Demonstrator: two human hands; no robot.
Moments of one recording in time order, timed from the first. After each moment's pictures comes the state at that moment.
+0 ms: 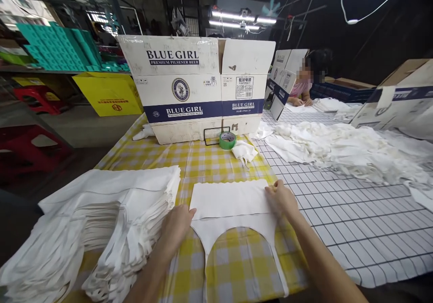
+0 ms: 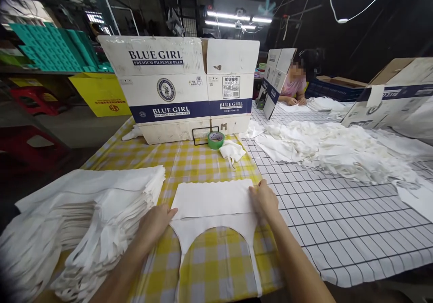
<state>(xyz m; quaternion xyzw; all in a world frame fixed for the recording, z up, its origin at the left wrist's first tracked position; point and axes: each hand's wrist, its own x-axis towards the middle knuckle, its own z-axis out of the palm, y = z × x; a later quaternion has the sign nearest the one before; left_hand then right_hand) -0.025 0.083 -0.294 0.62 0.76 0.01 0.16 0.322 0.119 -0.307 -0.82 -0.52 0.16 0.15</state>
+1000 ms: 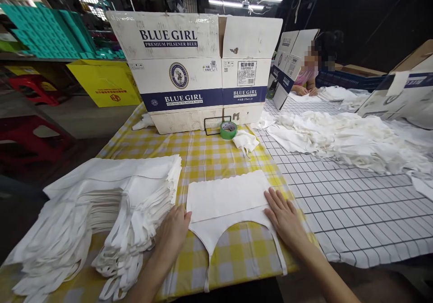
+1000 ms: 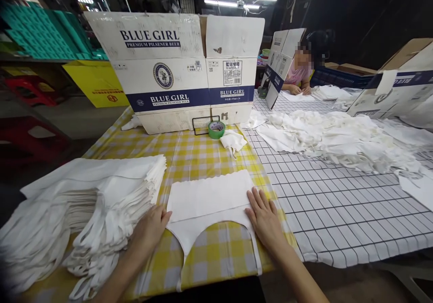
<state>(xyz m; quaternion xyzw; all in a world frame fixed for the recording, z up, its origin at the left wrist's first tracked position) -0.031 0.030 -0.299 0.65 0.75 0.02 0.11 0.312 0.020 -0.338 -0.67 -0.74 0.05 0.09</state>
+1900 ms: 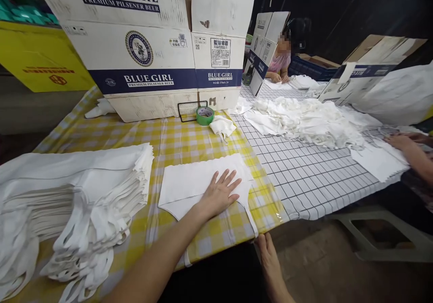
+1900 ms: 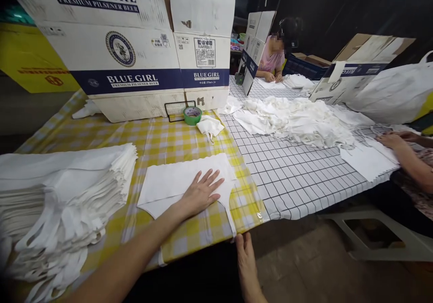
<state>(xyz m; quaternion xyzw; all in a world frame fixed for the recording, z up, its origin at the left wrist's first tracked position) 0.126 0.067 -0.321 0.93 0.34 0.09 0.11 0.270 -0.124 -0.383 -0.72 -0.34 0.40 0.45</state>
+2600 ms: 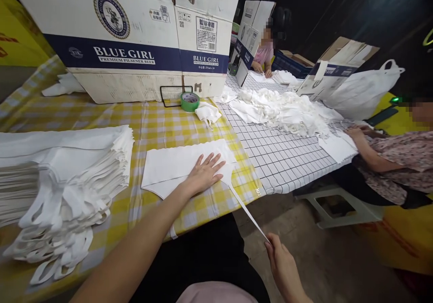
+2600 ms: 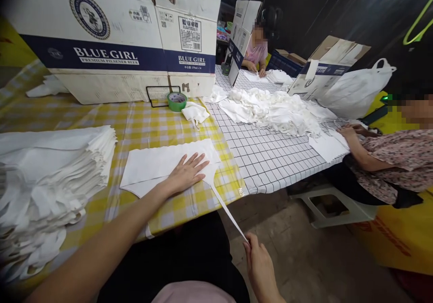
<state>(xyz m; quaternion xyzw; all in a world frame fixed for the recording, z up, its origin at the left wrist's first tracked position) 0.126 0.070 -0.327 0.93 0.33 0.08 0.15 0.334 -0.231 -0.364 -0.81 -0.55 0.13 0.15</state>
